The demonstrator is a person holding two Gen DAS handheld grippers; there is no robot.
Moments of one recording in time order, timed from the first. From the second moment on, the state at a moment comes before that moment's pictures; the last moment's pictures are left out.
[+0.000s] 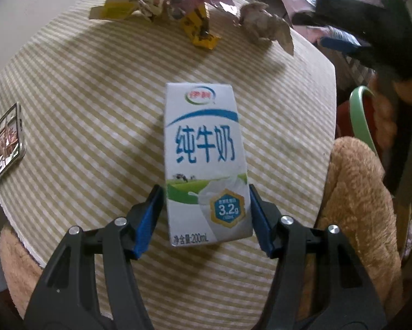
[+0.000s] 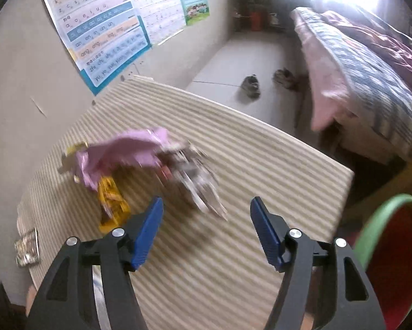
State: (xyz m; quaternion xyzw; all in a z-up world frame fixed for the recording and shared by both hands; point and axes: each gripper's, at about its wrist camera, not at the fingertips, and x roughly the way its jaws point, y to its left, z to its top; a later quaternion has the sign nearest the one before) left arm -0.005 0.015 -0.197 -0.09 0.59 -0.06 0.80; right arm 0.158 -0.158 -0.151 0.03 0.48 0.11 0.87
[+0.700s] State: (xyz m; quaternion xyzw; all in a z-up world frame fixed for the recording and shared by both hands) left arm -0.015 0.033 -0.193 -0.12 0.58 -0.05 0.80; right arm 0.149 -0.135 -0.158 0.03 0.50 0.15 0.85
